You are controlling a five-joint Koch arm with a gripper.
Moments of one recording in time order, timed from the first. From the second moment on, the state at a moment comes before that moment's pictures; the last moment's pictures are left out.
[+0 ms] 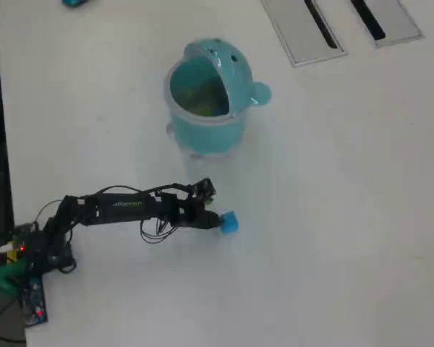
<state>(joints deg) 6.6 62.8 81.0 24.0 -105.7</state>
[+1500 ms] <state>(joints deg) 9.2 49.0 69.2 24.0 -105.0</state>
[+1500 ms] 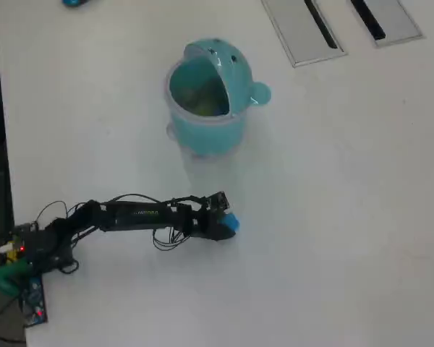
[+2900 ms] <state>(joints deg) -11.0 80.5 69.3 24.1 -79.7</state>
